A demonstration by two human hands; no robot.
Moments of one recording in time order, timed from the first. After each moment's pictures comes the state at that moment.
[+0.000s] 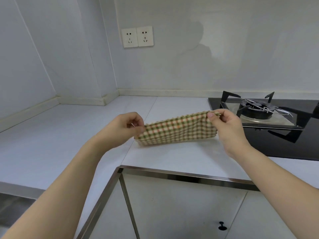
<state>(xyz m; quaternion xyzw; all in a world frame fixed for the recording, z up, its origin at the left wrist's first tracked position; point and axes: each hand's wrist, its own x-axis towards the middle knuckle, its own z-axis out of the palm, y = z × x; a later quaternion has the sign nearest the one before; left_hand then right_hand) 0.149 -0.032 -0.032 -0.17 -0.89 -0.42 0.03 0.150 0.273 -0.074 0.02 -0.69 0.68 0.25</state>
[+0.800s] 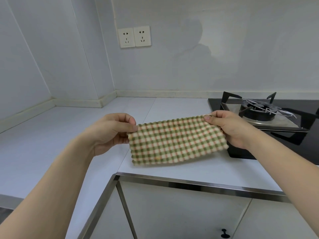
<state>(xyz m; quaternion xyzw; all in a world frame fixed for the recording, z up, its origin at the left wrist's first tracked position) 0.142 -0.036 -0.015 -0.08 -0.75 -0.65 -0.12 0.120 0.298 -0.055 -0.01 -0.71 0.70 0.00</state>
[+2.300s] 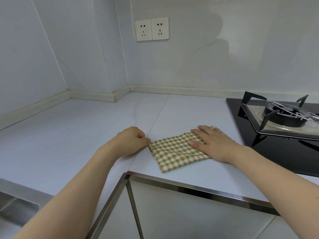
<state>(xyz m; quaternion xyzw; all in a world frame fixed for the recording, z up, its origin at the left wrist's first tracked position) 0.100 -0.043 -0.078 -0.04 -0.97 -0.26 -0.03 0.083 0.255 -0.112 0.16 -0.98 0.08 -0.04</state>
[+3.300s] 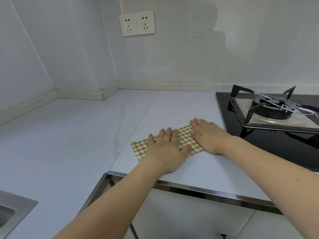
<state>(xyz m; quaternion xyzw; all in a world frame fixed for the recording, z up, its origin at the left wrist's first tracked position) 0.123 0.101 -0.116 -0.14 -0.99 -0.08 -0.03 0.069 0.283 -0.114 0.12 -0.99 0.06 -0.05</state>
